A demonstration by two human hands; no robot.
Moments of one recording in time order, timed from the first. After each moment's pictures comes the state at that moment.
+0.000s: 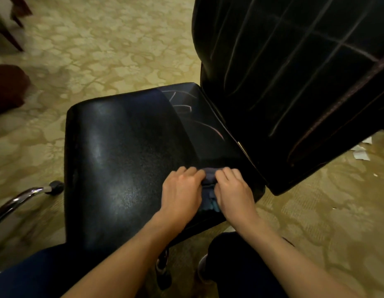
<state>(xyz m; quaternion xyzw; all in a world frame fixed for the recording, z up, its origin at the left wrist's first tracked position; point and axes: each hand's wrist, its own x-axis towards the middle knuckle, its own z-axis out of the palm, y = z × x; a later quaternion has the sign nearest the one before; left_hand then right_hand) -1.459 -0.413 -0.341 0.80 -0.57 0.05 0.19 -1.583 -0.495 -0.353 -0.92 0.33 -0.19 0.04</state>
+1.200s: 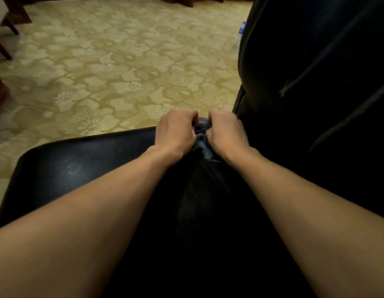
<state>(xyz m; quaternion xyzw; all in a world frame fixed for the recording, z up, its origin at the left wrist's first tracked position) -1.195 -0.650 -0.343 0.83 -0.49 -0.01 0.27 -1.295 -0.723 -0.329 -0.90 0.41 -0.14 0.10</state>
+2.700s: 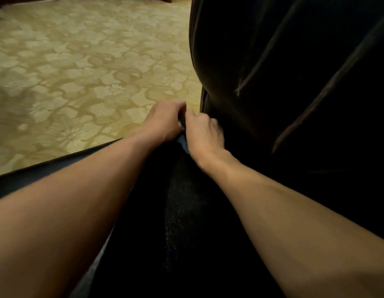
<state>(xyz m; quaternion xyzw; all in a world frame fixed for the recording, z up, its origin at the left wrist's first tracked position) -1.169 -0.724 -0.346 0.80 -0.55 -0.06 0.21 -1.288 -0.742 -0.338 -0.91 0.41 -0.11 0.02</state>
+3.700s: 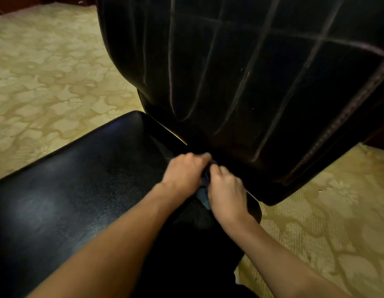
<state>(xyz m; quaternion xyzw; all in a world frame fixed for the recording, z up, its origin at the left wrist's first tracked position) -1.407 -0.600 -0.325 0.67 -0.74 -0.06 0.04 -1.529 -0.592 -0.353 -0.81 0.57 -0.17 0.00</state>
